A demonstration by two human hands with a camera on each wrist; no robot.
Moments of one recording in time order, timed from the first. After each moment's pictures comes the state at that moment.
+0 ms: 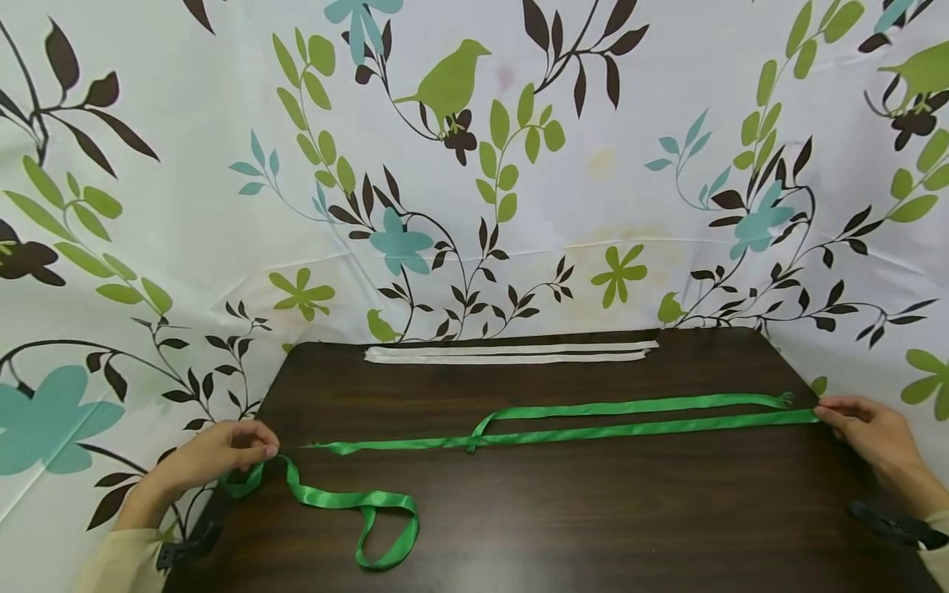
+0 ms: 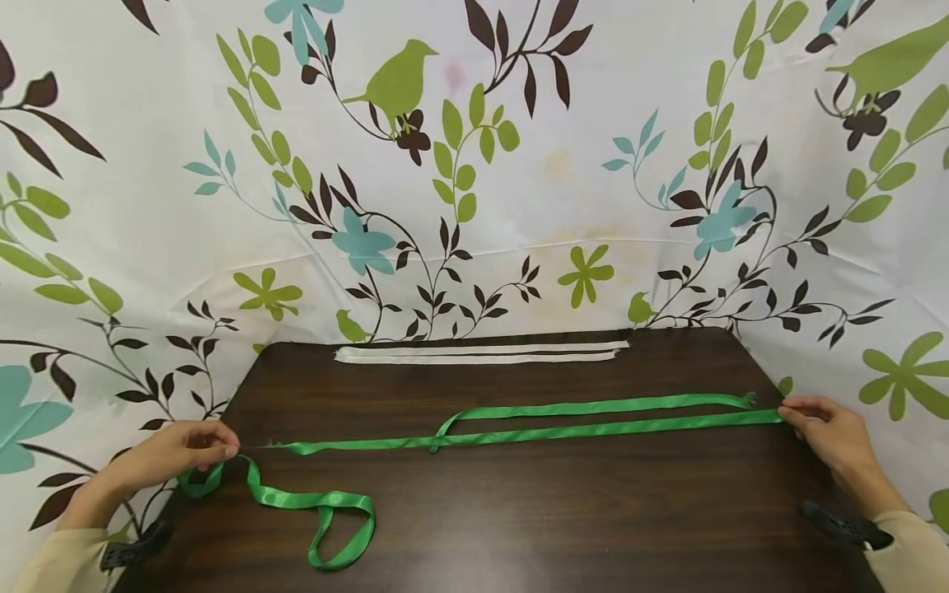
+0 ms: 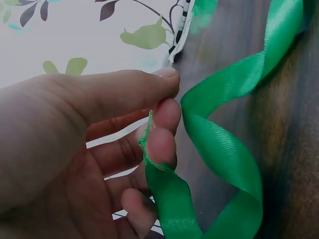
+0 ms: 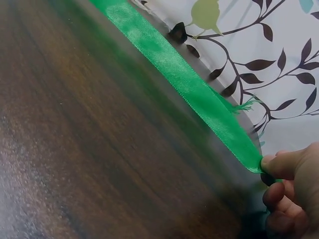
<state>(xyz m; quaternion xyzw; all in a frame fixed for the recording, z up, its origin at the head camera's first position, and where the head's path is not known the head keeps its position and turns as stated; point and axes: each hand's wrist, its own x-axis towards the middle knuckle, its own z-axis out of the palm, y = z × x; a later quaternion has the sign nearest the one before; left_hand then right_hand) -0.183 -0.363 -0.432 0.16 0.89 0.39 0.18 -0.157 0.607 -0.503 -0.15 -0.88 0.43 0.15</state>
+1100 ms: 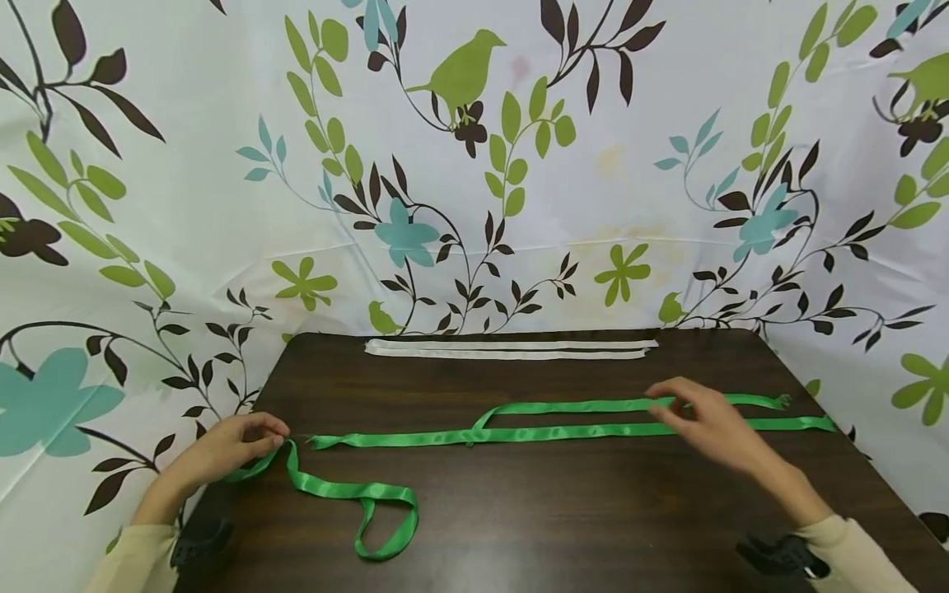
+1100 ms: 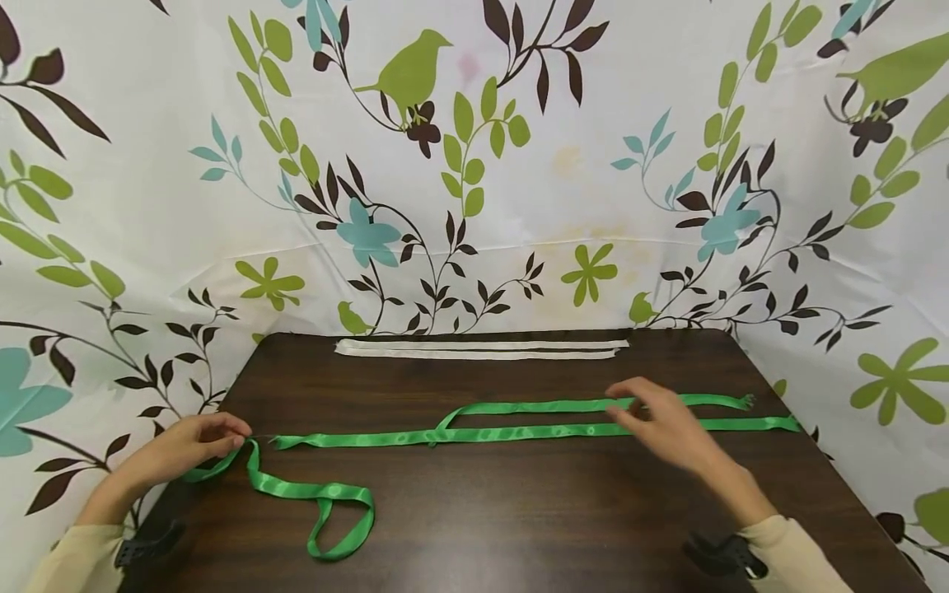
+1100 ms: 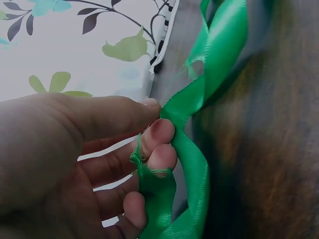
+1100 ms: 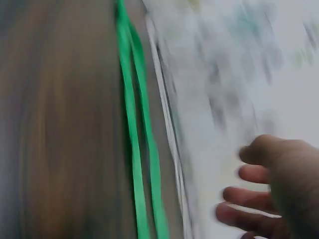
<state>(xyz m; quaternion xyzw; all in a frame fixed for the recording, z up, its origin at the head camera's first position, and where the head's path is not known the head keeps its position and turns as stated) -0.179 -0.348 -0.447 0.14 0.92 0.35 0.11 -0.154 0.362 -0.428 0.21 -0.93 0.27 0.11</state>
